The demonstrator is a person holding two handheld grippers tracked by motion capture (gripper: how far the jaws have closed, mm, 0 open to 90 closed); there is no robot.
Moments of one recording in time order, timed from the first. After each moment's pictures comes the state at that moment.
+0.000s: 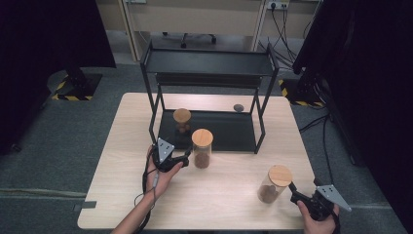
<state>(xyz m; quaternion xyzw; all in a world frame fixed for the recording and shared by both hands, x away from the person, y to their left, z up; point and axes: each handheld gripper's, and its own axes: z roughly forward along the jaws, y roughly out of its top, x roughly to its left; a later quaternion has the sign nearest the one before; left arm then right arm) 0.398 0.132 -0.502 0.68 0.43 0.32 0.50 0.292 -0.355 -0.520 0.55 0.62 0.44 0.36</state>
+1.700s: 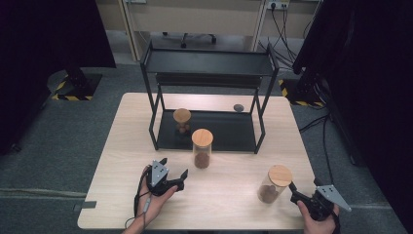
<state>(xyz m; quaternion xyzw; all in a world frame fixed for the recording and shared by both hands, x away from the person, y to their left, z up) 0.337 0.144 -0.521 0.70 0.43 0.28 0.50 0.292 -0.355 -0.520 0.55 0.61 0.44 0.36</state>
